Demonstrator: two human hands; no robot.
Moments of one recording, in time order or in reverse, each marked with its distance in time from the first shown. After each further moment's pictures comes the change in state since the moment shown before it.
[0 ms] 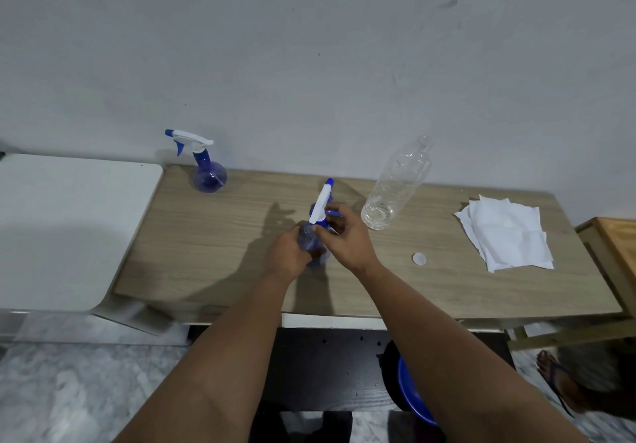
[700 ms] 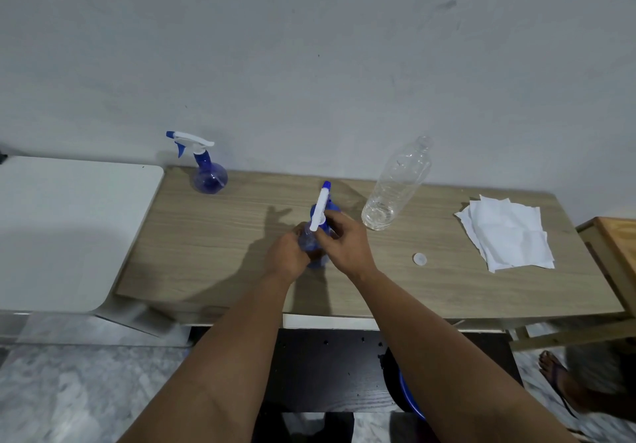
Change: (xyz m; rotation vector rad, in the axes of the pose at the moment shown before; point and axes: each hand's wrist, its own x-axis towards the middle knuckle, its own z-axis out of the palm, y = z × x) left_hand 0.003 -0.004 0.001 0.078 -0.007 0.040; right_hand -0.007 0.004 0.008 -0.076 0.035 -0.011
